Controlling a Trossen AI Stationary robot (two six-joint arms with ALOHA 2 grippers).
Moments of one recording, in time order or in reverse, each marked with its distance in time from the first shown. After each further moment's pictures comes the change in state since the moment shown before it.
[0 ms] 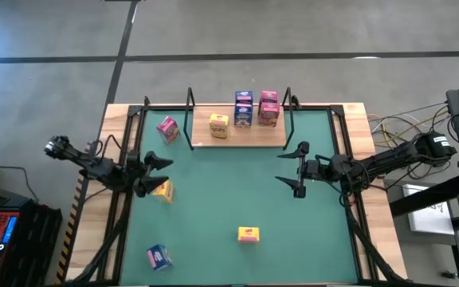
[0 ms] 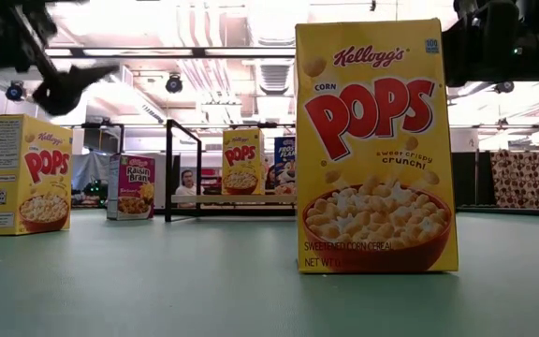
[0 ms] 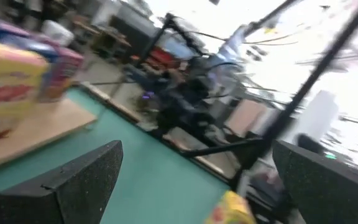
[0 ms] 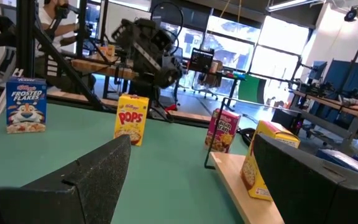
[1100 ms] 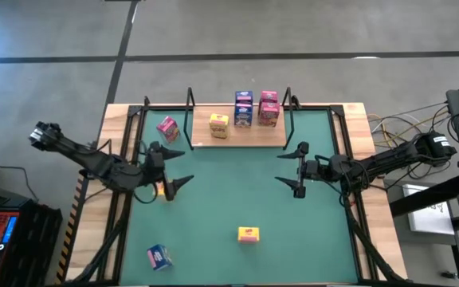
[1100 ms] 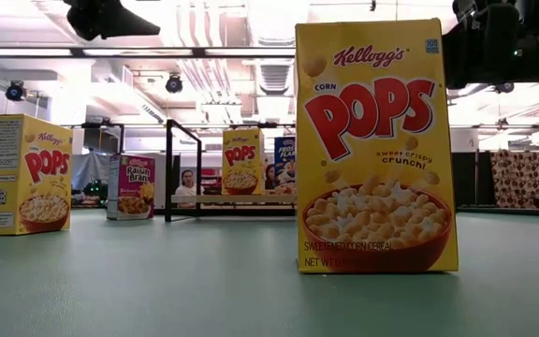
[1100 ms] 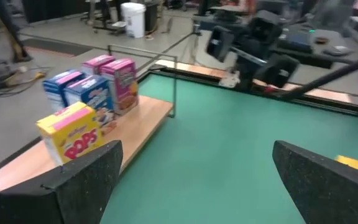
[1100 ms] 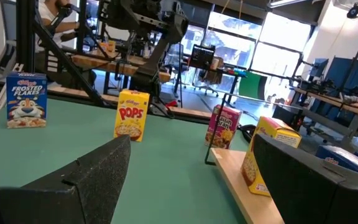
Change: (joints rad) left arm 0.011 0.739 0.655 -0.462 -0.225 0.176; right arm 0.000 0.000 0.000 -0.017 0.000 0.000
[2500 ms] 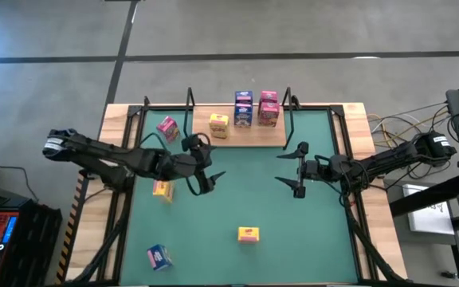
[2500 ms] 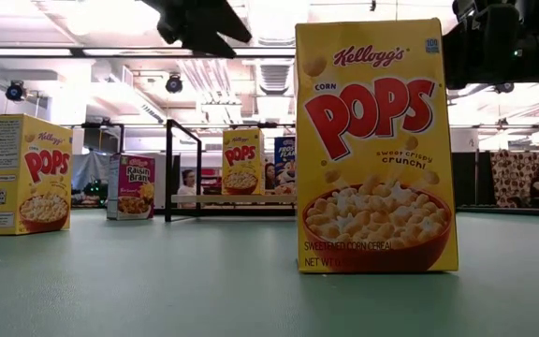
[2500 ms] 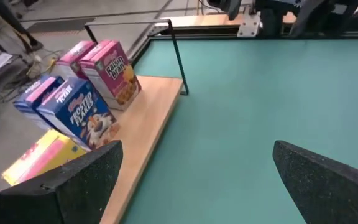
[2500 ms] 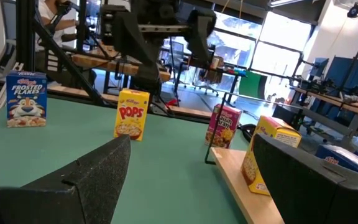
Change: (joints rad) left arm 0.273 0.476 0.329 -0.059 0.240 0.219; right arm 0.000 0.000 0.000 -0.002 0.000 0.000
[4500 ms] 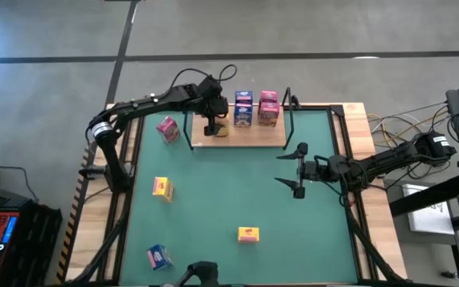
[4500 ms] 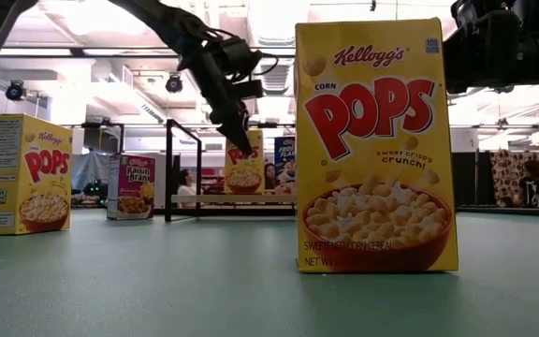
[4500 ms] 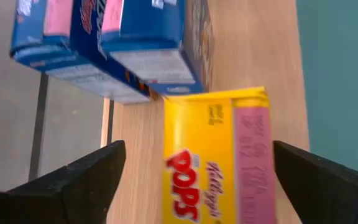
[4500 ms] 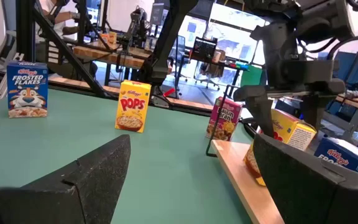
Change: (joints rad) left arm 0.751 0.488 0.456 -0.373 0.630 0.715; right arm 0.000 0.000 0.000 -0.033 0.000 0.000
